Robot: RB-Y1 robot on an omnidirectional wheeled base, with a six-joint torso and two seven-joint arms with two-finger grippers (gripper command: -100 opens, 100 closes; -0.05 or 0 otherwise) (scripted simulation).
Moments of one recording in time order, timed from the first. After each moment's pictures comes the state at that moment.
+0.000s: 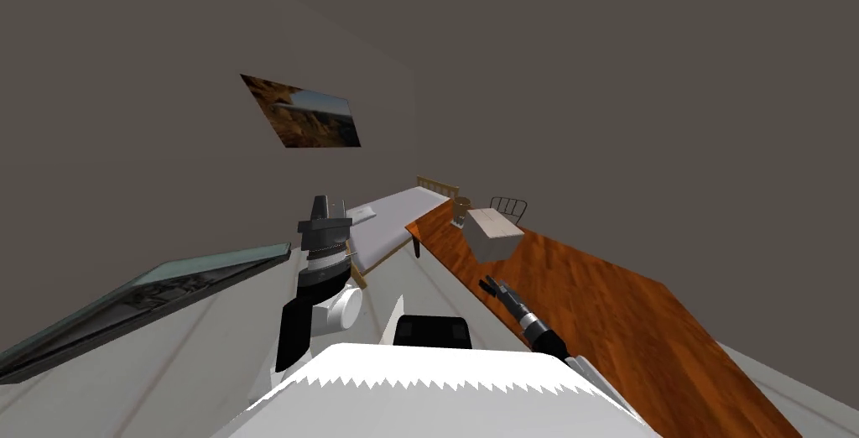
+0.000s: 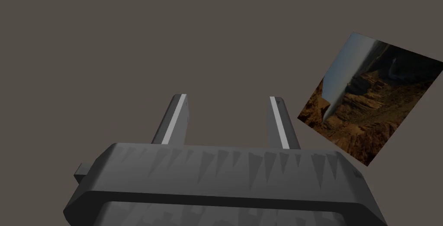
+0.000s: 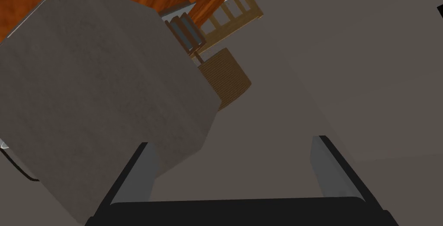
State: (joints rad) left arm 0.46 -0.04 0.01 -2.37 0.10 -0.50 -0.10; right arm 0.49 -0.44 0.08 -1.44 0.41 -0.50 0.25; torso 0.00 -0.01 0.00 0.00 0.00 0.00
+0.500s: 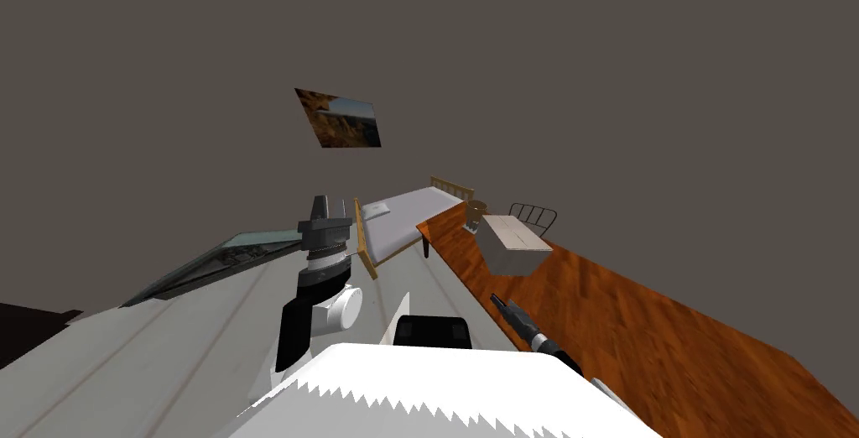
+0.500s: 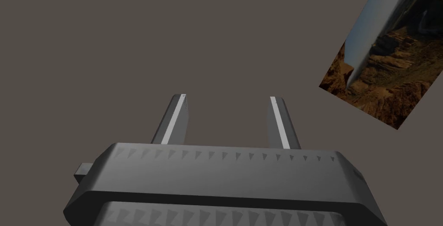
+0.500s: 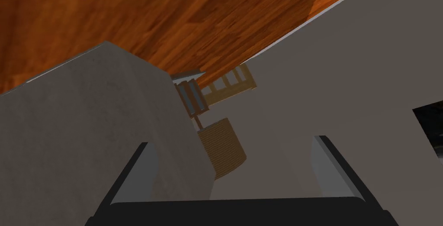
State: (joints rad) left arm 0.46 -0.04 0.01 -2.37 0.10 -0.50 -0.10; right arm 0.50 -0.49 0.11 -1.29 0.50 -0.48 0.29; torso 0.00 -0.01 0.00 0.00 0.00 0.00
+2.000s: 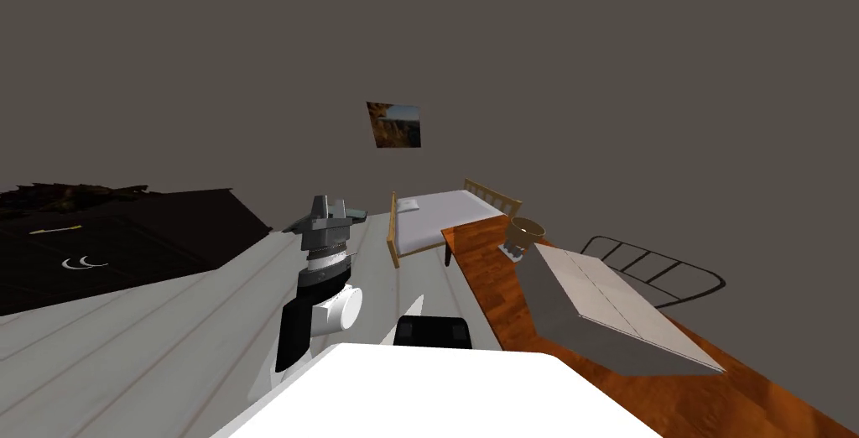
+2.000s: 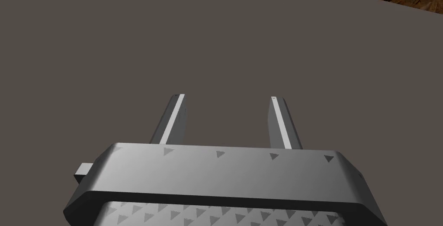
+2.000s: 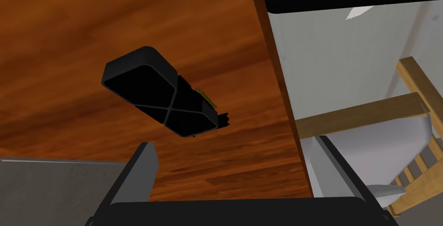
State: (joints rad) left arm 0.46 -0.04 0.01 -2.37 0.10 -0.50 -0.10; right arm 0.53 -0.57 0.21 -0.86 0.75 -0.41 0.37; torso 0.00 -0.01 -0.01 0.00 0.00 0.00
